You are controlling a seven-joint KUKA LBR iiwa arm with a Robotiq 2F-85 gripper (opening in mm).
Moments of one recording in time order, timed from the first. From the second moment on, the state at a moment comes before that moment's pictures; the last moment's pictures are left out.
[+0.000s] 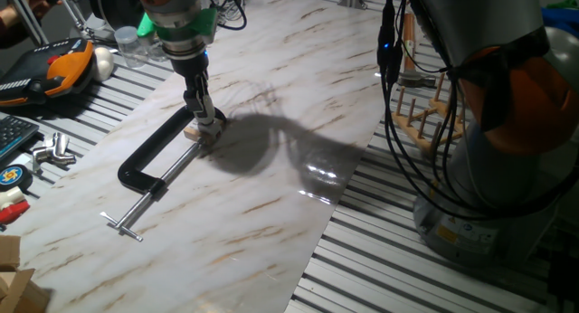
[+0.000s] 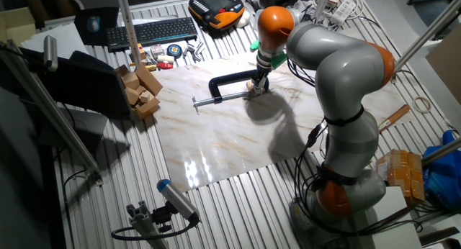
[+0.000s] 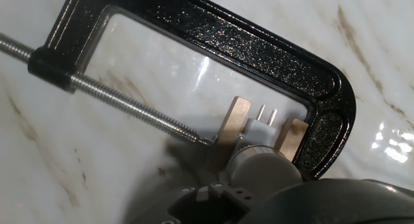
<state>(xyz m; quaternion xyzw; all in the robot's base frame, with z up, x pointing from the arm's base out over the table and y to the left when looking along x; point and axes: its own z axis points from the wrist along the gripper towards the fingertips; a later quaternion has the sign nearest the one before) 0.612 0.022 0.105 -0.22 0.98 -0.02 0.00</state>
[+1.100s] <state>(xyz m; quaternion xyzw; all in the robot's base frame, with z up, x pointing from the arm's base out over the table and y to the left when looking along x) 0.618 0.024 0.122 -0.15 0.99 -0.01 0.02</state>
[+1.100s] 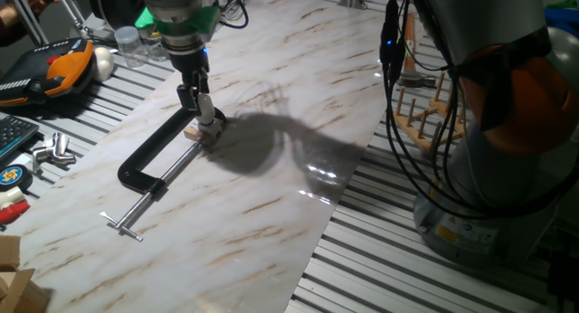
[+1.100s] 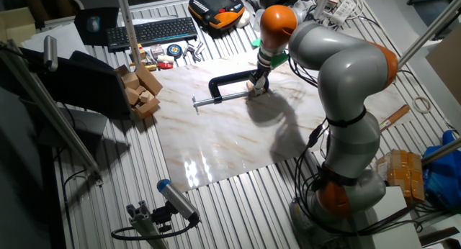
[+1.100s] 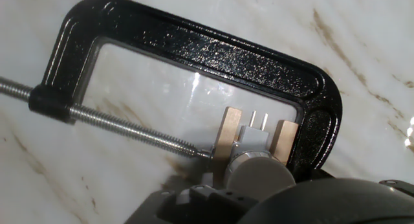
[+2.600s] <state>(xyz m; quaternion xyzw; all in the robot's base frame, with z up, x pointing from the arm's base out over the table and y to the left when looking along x) 0.620 0.023 0.132 0.09 1.00 -0.04 -0.01</state>
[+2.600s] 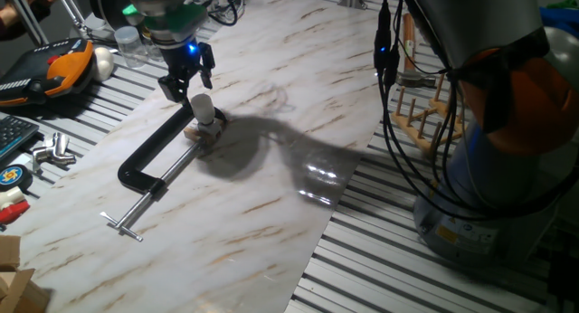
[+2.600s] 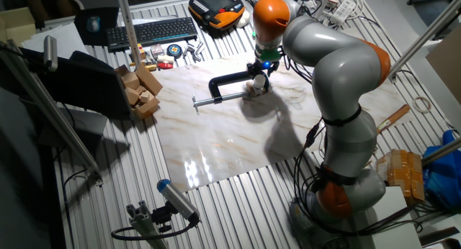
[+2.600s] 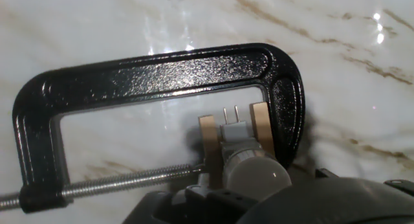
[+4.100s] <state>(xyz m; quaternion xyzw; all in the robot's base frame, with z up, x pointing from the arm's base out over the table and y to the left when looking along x) 0.616 0.021 0.128 0.34 0.94 -0.01 0.01</state>
